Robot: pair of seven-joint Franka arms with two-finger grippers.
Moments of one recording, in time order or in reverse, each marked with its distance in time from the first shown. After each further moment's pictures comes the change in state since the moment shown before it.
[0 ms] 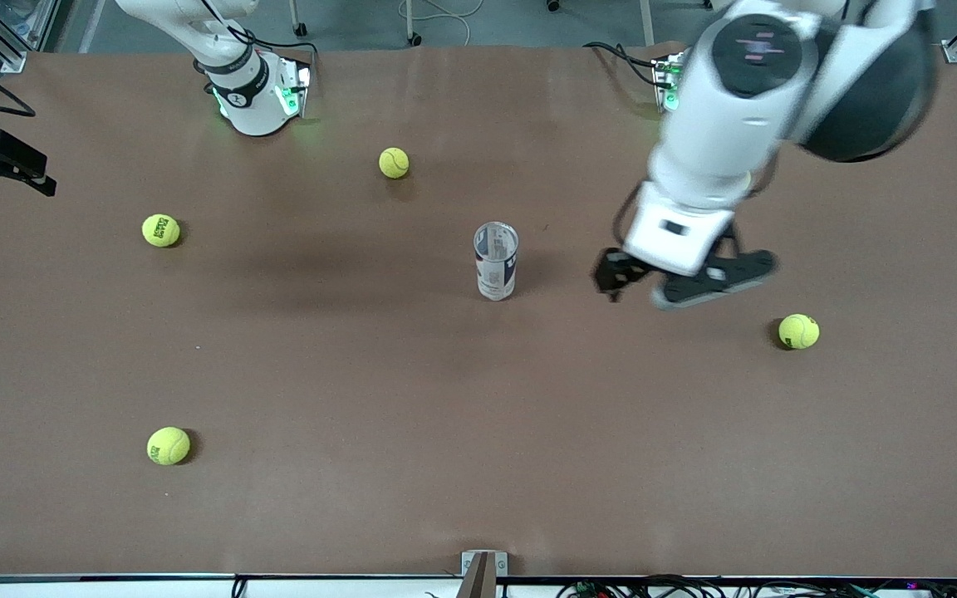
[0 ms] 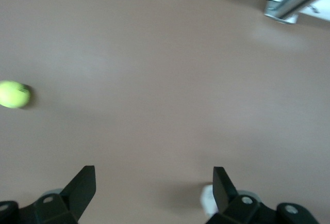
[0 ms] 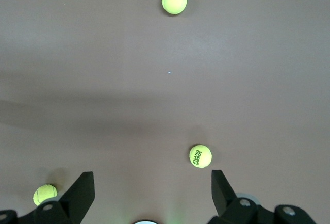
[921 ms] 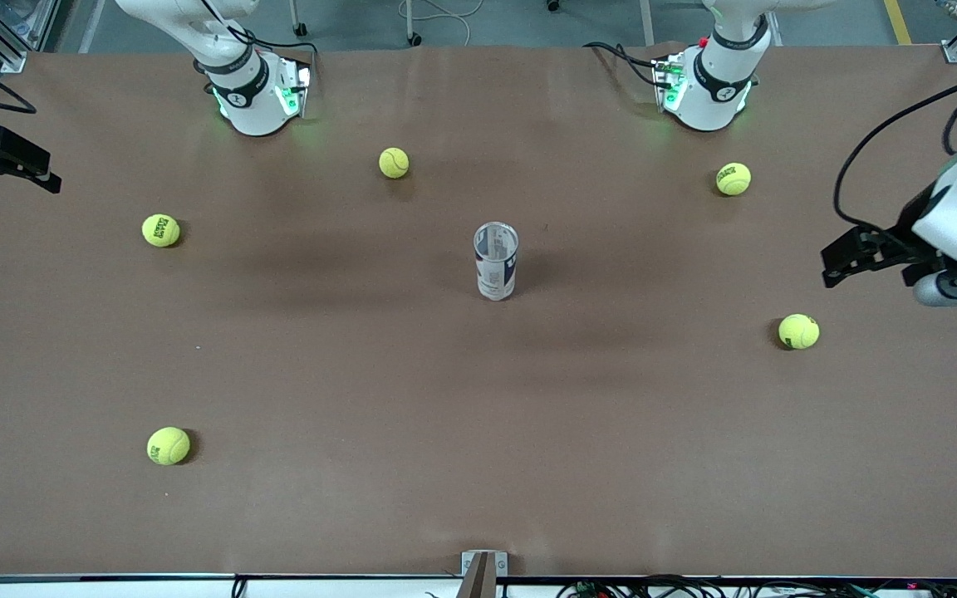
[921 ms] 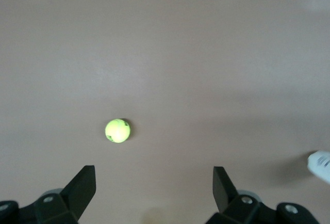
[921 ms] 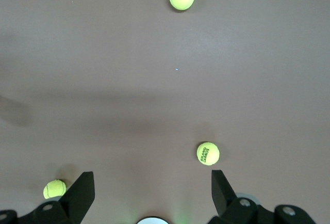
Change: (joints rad) left arm 0.355 -0.115 -0.005 -0.022 -0.055 -0.111 0.685; right arm 0.000 0.000 -0.007 0.000 0.032 -0.015 -0.001
